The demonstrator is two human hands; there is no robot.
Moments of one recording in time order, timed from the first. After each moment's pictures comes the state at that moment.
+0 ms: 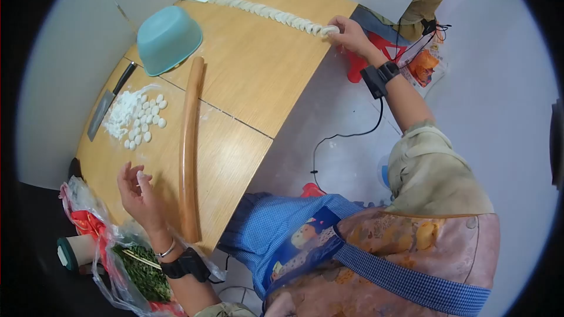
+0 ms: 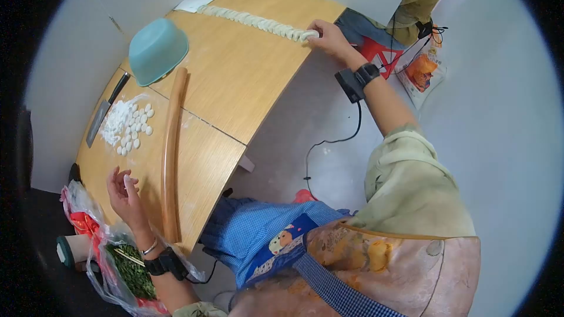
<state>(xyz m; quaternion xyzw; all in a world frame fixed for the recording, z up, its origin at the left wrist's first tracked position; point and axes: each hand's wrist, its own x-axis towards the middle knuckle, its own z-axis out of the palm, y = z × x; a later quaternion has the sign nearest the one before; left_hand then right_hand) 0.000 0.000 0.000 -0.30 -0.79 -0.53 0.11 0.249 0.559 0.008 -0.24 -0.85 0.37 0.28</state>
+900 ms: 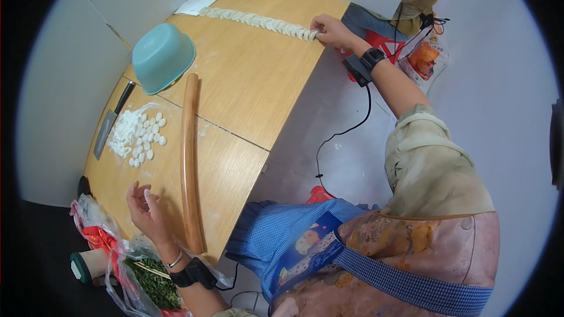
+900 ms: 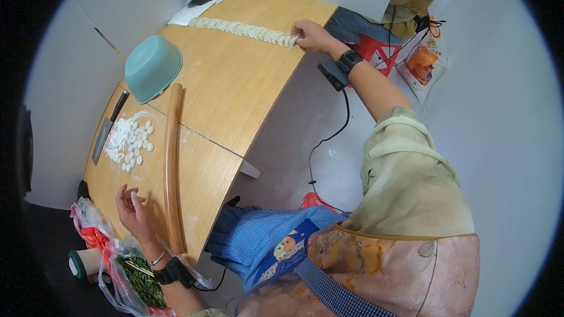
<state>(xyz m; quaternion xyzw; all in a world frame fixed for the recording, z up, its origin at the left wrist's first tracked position) 0.007 0.004 -0.012 -0.28 -0.79 -0.53 0.08 0.234 0.589 0.016 -0.17 -0.89 0.33 0.25</state>
